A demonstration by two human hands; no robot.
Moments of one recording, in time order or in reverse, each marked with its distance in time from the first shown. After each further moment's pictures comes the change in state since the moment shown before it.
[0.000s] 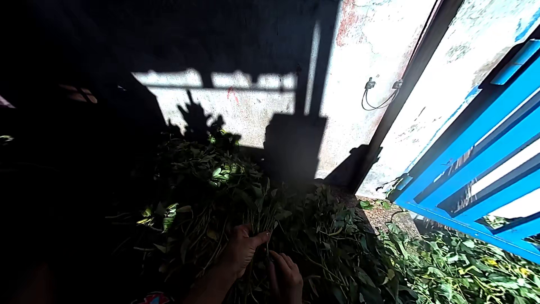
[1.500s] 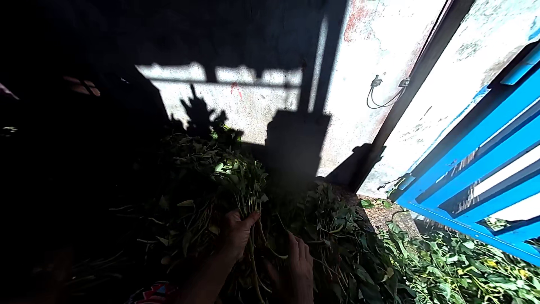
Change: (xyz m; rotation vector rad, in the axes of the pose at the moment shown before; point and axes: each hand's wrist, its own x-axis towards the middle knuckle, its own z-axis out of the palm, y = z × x) left_hand 0.007 0.020 -0.004 -0.068 0.226 0.110; right_hand 0.024 -0.032 -0.034 -0.215 0.012 0.004
